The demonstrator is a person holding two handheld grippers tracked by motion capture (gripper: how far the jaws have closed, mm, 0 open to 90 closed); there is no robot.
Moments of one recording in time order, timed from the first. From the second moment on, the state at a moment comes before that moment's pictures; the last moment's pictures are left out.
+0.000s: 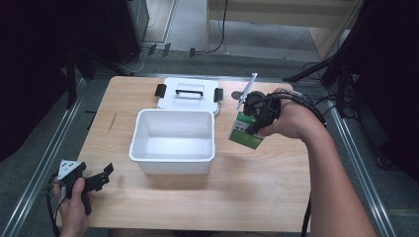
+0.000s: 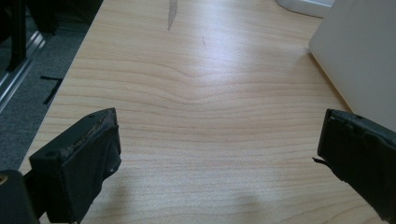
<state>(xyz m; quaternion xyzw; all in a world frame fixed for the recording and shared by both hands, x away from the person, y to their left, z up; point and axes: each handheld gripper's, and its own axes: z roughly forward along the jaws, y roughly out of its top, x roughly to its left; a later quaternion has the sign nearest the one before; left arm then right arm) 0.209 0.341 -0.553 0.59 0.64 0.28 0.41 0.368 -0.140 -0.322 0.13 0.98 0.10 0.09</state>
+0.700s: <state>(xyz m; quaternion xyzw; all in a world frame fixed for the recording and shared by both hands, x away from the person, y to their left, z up) 0.209 0.341 -0.553 0.59 0.64 0.28 0.40 0.360 -0.109 -0.275 0.03 0.99 0.12 0.10</state>
